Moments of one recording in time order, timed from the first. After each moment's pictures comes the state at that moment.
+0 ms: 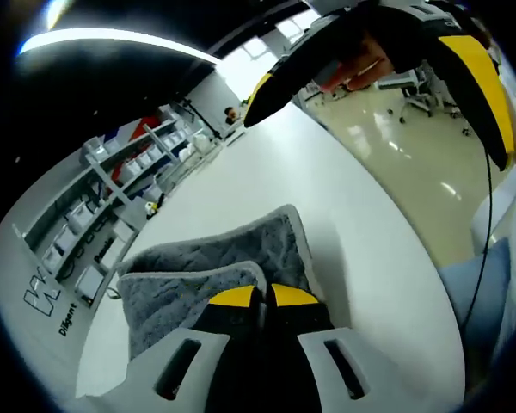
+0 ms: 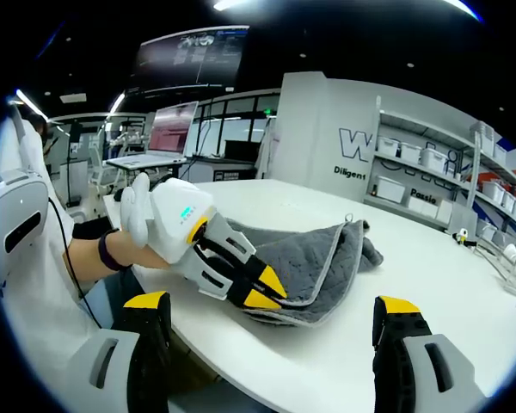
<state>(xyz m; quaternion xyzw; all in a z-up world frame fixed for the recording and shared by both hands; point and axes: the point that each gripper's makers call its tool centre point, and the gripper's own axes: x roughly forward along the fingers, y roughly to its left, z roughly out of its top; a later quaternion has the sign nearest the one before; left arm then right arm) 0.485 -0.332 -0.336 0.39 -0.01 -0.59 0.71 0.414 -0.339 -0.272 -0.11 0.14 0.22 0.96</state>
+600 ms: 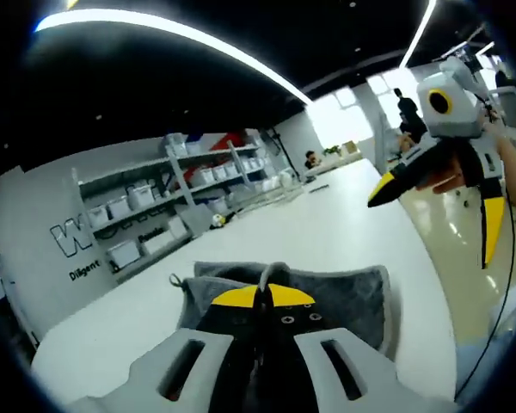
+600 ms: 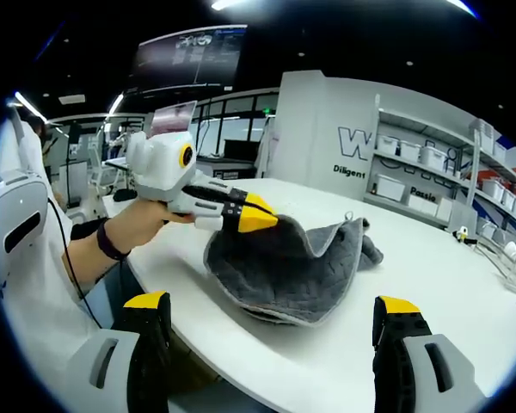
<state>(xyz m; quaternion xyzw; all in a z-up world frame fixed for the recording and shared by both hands) 0.536 -0.272 -0.245 0.18 -0.06 -0.48 0.85 0.415 -0.339 -0.274 -0.11 0.14 0.22 0.96</state>
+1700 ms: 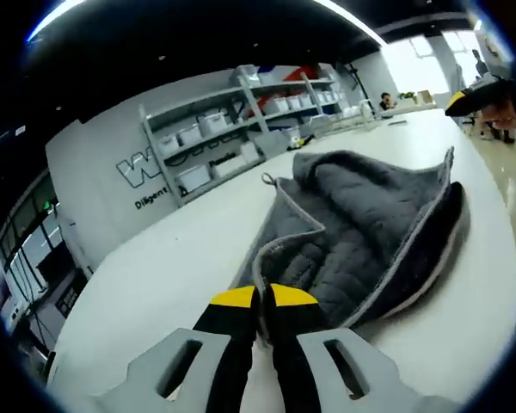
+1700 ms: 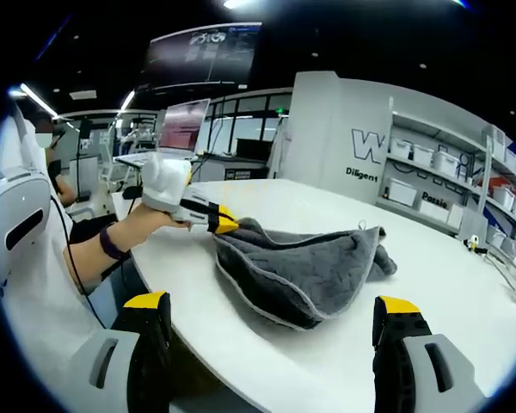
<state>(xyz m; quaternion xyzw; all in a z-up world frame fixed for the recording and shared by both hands) 0.590 -0.141 -0.323 0.24 0.09 -0.30 0.92 0.423 -0.316 -0.272 -0.12 0.14 0.25 0.95</state>
